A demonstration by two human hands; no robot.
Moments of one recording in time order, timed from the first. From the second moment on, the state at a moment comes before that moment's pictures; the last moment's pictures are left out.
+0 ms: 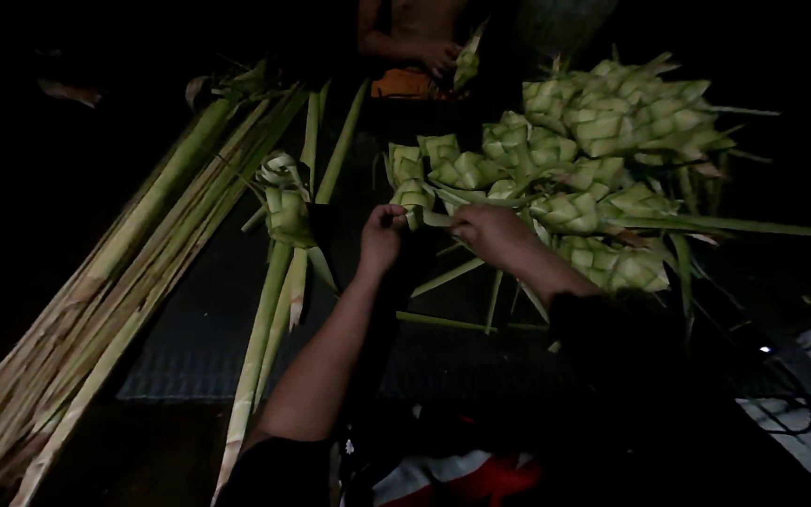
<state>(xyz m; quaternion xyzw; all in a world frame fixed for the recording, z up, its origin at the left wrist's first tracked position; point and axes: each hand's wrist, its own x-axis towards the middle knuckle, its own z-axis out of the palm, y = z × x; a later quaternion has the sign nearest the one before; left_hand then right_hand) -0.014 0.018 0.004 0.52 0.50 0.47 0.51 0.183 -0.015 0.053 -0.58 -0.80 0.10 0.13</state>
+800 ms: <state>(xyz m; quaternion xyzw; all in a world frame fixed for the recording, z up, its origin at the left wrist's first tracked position) -0.067 0.005 -0.004 0.91 0.40 0.13 -0.06 0.275 -0.086 0.100 -0.37 -0.47 0.37 0.71</state>
